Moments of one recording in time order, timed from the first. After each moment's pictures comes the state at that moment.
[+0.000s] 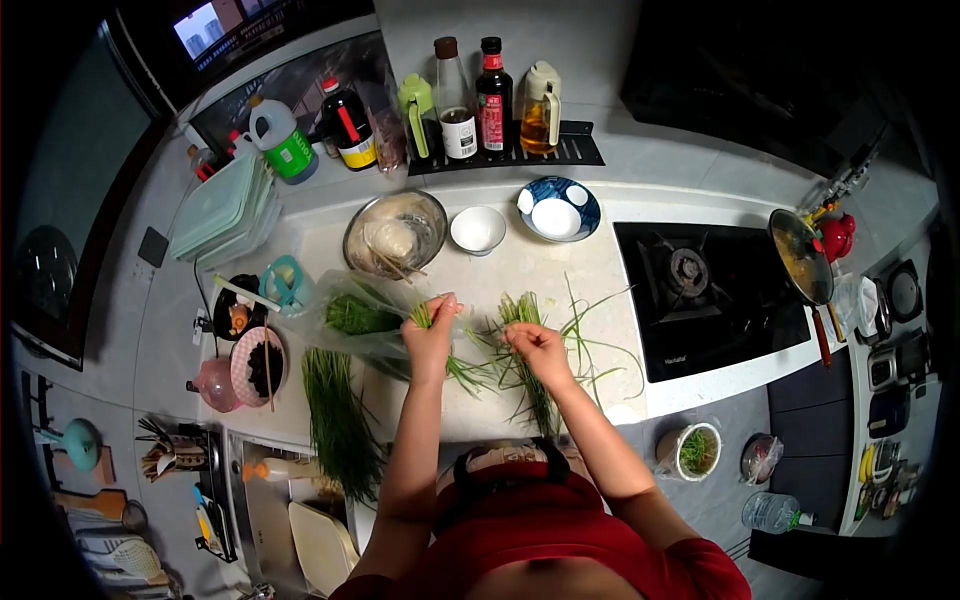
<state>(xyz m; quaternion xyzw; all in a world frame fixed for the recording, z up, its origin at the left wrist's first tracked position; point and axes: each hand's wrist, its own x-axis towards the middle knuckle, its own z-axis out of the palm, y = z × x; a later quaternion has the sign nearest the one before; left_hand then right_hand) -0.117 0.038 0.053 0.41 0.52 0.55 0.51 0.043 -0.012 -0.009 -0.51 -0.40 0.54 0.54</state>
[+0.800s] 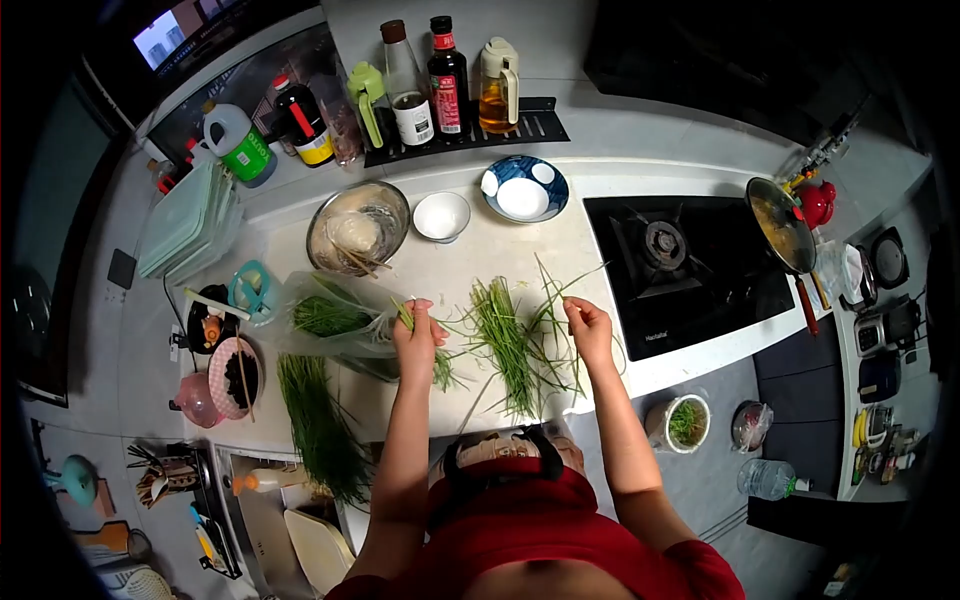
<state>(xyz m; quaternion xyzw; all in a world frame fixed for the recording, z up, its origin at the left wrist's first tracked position) -0.101 0.031 0.019 0.40 0.48 0.52 0.58 0.147 -0.032 -0.040 -0.71 -0.38 0.29 0.52</state>
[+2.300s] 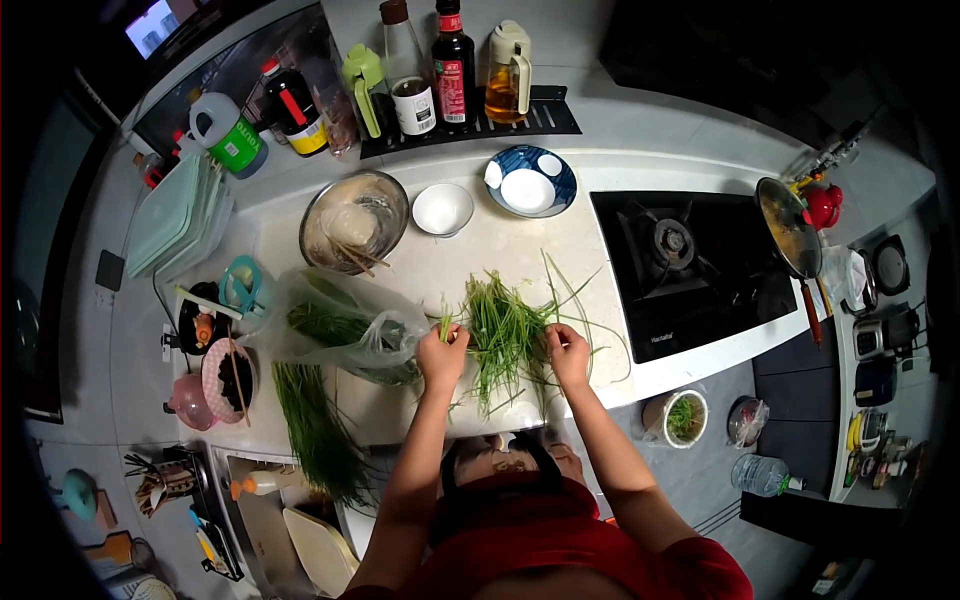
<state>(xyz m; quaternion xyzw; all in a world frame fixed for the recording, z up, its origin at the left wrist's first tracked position) -0.089 0.033 -0.065 0.57 0.63 0.40 0.34 0.110 -0.039 -0.101 -0.77 -0.36 0.24 0.47</state>
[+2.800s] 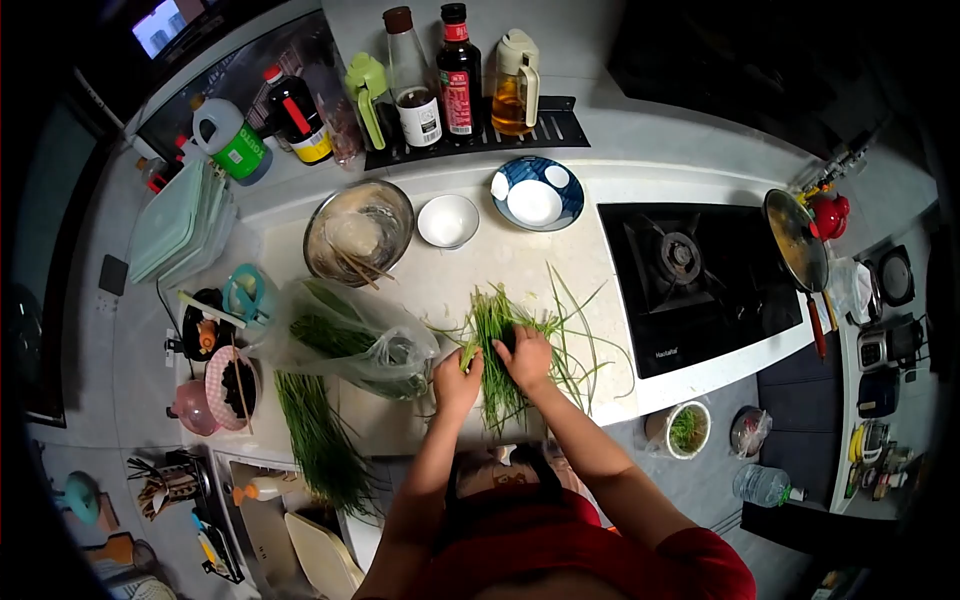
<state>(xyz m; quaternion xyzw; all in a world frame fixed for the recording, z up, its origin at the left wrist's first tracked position) -0.082 0.014 -0.051 0.65 0.59 0.33 0.34 0.061 0.009 -0.117 -0.77 -0.59 0.05 0.25</state>
